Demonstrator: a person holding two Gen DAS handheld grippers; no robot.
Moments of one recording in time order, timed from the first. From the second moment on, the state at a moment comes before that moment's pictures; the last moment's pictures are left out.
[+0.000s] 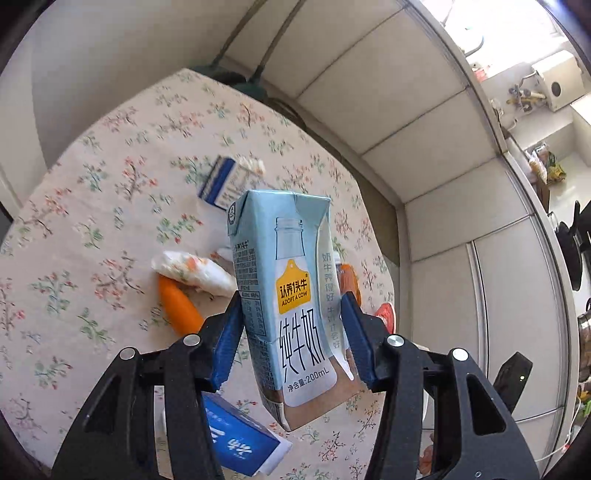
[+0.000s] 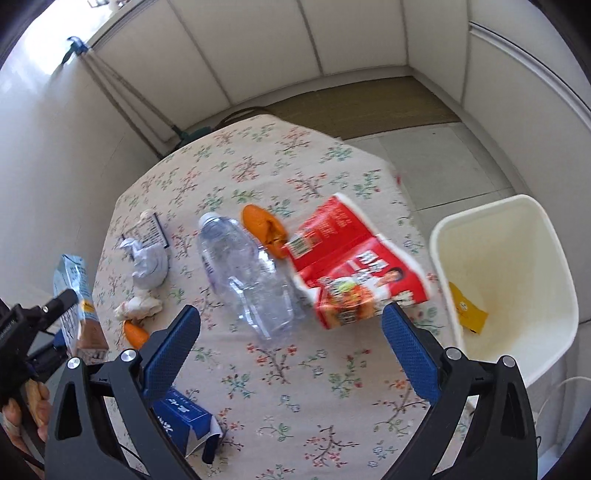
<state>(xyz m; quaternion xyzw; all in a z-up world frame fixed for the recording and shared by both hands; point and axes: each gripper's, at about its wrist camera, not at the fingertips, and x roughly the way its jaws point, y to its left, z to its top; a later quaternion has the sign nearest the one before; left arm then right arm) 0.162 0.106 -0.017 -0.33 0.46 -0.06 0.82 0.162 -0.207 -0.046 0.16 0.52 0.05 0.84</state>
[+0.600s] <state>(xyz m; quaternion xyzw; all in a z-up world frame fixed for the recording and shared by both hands) 0.124 0.179 0.017 -0.29 0.42 0.00 0.86 0.194 0.001 -0.118 0.04 0.61 0.20 0.76</state>
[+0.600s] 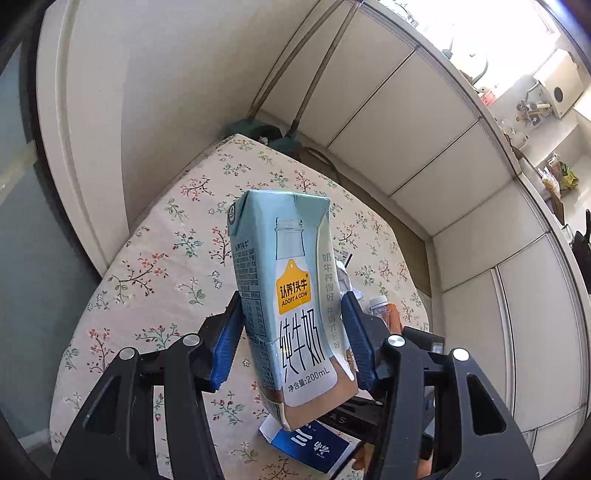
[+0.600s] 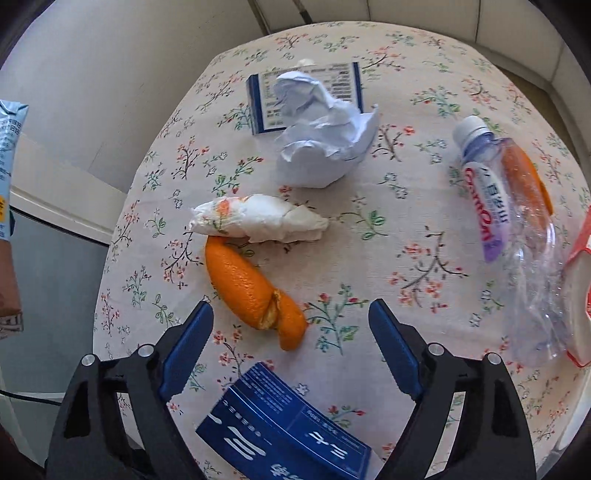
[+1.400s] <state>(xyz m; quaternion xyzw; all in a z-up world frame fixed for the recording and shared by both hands) 0.122 0.192 0.013 -0.31 0.43 0.01 0.85 0.178 0.003 -0.092 0.00 0.58 0.21 0.79</state>
